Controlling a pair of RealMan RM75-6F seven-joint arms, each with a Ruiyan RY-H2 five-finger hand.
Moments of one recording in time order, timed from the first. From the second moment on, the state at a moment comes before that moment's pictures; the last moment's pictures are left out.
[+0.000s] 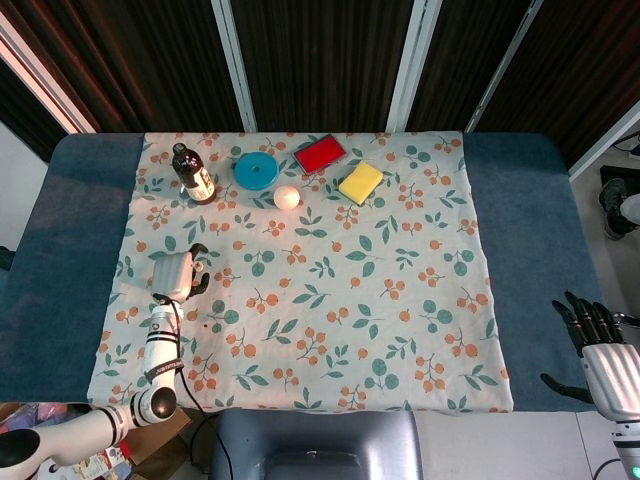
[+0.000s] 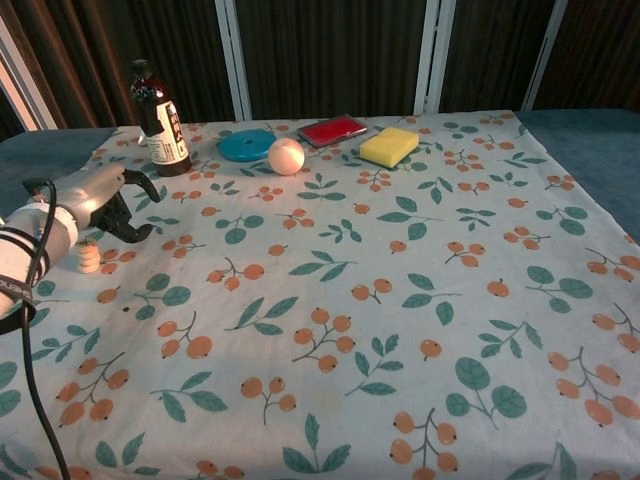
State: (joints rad) left arm -0.70 -1.82 -0.35 -1.07 0.86 1.06 0.41; right arm 0.01 -1.03 -0.01 -1.61 -1.60 1.53 0.04
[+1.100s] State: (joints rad) left arm -0.78 -1.92 -0.39 -0.86 0.70 1.01 0.66; right arm 0.01 -1.02 0.00 -1.60 -1.60 1.53 0.07
